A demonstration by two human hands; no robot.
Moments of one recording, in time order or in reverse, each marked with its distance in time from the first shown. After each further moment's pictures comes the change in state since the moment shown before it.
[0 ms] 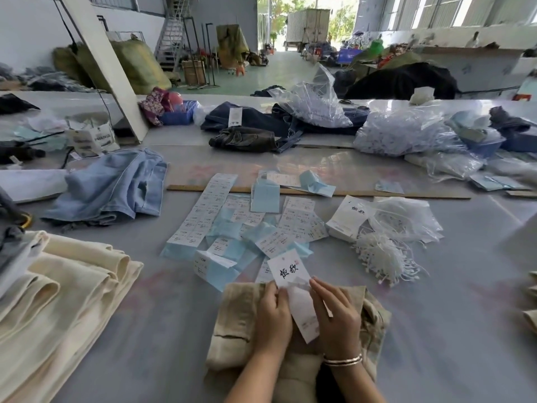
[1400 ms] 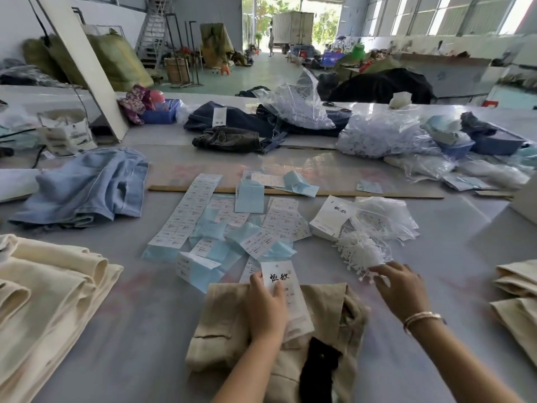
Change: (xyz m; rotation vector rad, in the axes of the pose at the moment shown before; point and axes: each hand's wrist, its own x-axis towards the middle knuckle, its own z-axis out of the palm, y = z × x) left_hand 0.010 0.003 0.021 0.197 0.062 -0.031; right_hand 0.069 0.097 -0.112 -0.626 -0.438 0.219
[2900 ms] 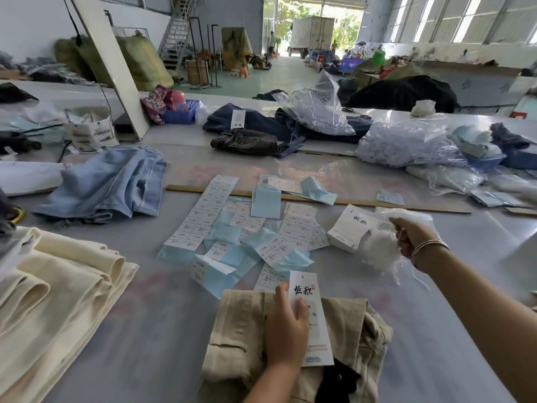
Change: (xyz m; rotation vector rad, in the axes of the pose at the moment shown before) left_hand -0.013 -0.013 0.007 -0.025 0.055 0.247; right_hand 0.137 -0.020 -0.013 1.066 -0.161 0.694
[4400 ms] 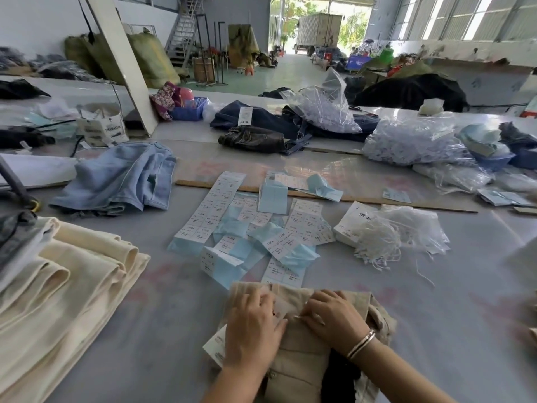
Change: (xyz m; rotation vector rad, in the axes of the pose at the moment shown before) left_hand 0.001 -0.002 -0.085 0.754 -0.282 0.213; right_hand -0.152 0.113 0.086 -1.087 -0.400 -1.163
